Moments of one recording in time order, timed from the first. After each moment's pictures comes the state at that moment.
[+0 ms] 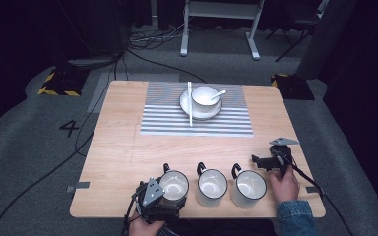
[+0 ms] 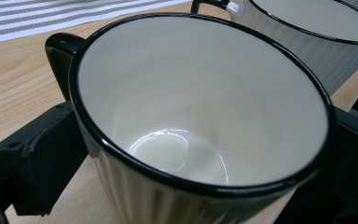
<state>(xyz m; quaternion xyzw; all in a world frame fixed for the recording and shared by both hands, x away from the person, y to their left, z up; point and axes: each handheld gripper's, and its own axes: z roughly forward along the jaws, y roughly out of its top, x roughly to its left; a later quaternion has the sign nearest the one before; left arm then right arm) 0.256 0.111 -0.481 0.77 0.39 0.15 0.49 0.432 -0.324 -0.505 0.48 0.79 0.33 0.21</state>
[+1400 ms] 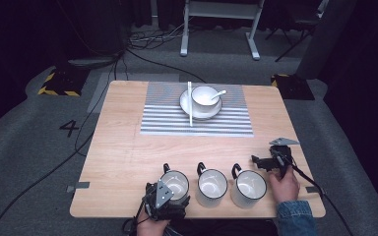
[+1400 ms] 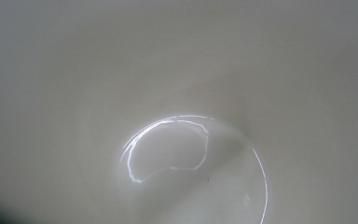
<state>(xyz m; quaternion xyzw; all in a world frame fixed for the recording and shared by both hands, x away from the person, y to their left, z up) 0.261 0.090 -0.512 0.77 0.40 0.20 0.45 0.431 -0.324 -0.505 0.48 0.79 0.33 0.21</state>
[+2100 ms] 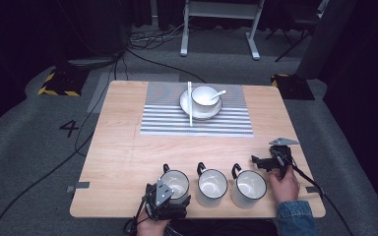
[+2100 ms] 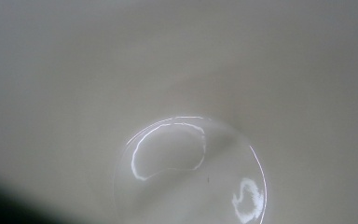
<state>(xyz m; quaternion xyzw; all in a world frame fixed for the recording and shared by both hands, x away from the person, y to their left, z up) 0.262 0.090 -0.504 0.76 0.42 0.18 0.46 0.431 -0.324 -0.505 0.47 0.79 0.33 0.21</state>
